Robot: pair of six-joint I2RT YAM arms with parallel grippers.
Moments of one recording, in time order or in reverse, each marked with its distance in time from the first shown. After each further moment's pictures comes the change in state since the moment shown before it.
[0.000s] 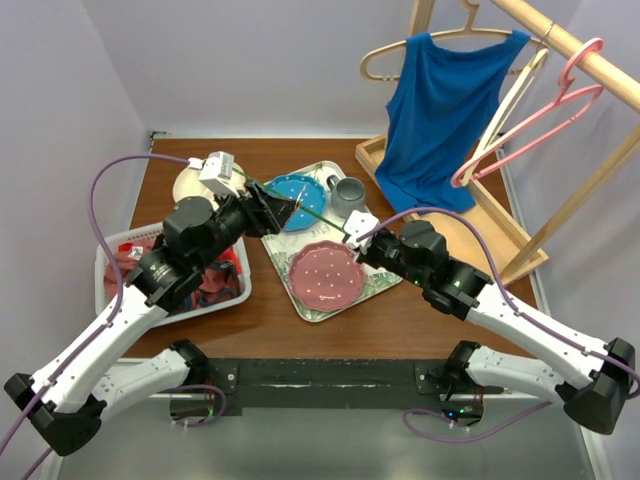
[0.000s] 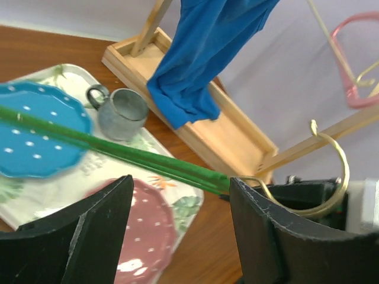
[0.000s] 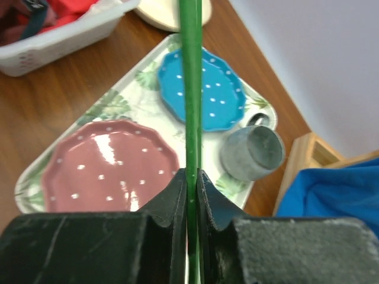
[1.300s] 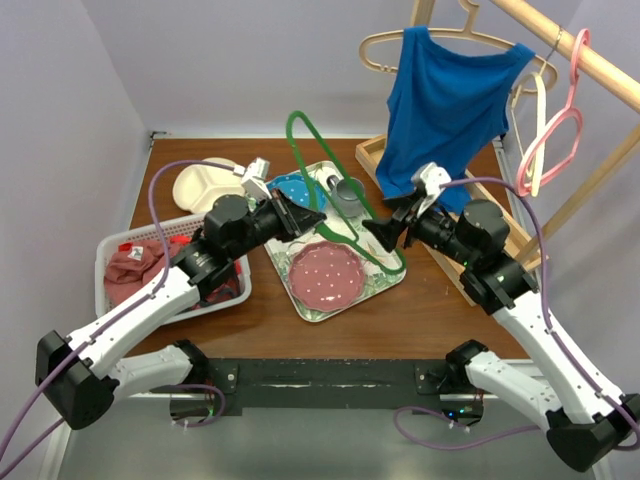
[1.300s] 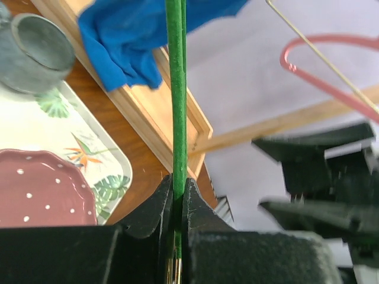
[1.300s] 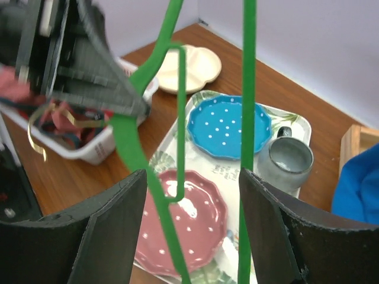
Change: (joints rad) left arm -0.016 0.172 -0.124 0.281 0.214 -0.252; right arm -0.350 -0.126 0.094 -0.029 -0.380 0.477
